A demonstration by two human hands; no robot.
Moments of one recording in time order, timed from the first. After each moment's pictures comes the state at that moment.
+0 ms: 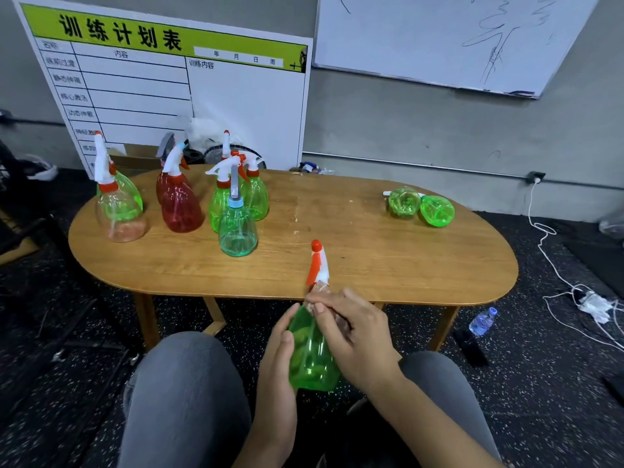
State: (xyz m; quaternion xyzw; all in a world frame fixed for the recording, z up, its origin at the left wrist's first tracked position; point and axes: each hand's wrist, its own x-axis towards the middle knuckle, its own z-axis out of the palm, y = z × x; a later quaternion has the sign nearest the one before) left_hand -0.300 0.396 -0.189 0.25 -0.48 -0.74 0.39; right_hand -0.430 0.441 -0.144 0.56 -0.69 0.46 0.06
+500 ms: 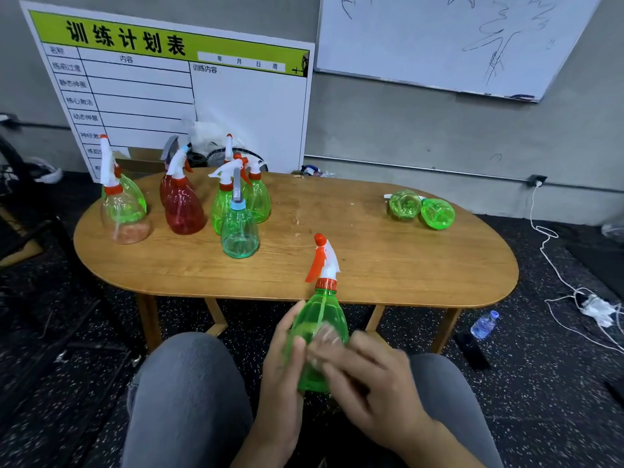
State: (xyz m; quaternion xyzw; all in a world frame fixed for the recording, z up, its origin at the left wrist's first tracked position) left_hand -0.294 0.403 -0.177 0.22 -0.49 -0.75 0.38; right_hand -0.419 0.492 -0.146 0.67 -0.58 0.44 0.14
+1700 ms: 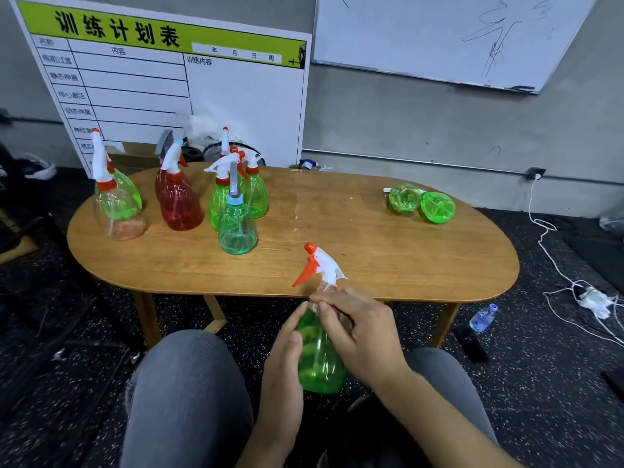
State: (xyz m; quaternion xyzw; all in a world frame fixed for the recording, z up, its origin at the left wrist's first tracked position) left_hand -0.303 0.396 -0.197 0.26 -0.54 -0.70 0.38; right_hand -0.436 0.443 -0.141 0.57 -0.70 0.43 0.08
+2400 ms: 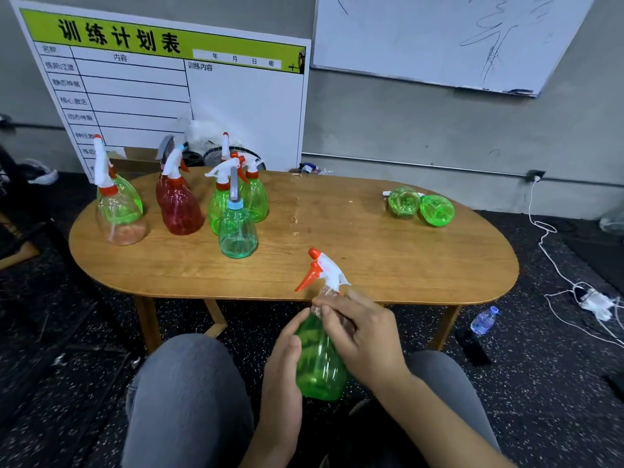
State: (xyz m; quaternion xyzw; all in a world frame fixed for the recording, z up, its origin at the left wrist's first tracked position) left_hand -0.303 0.396 -0.198 0.26 -0.51 -0.72 0.39; right_hand -0.440 0.442 -0.146 0.57 -0.69 0.45 0.10
